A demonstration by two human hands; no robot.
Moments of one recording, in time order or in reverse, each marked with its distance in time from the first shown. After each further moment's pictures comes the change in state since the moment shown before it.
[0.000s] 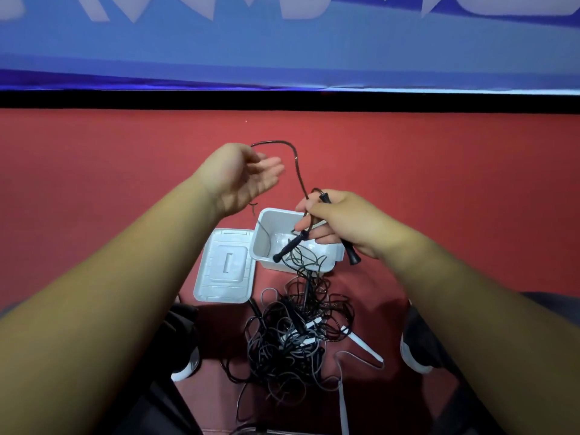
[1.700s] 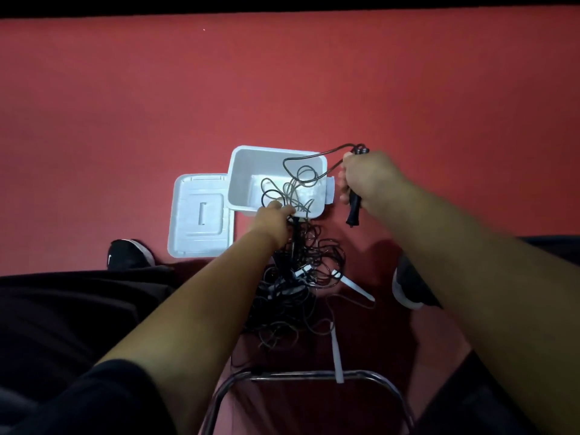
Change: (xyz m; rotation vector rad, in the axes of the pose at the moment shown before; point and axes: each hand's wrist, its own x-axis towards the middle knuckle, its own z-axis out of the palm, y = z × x) left_hand 0.115 -0.277 -0.049 1.688 -0.198 0.088; right_hand 0.053 0.088 -0.024 0.151 0.442 0.370
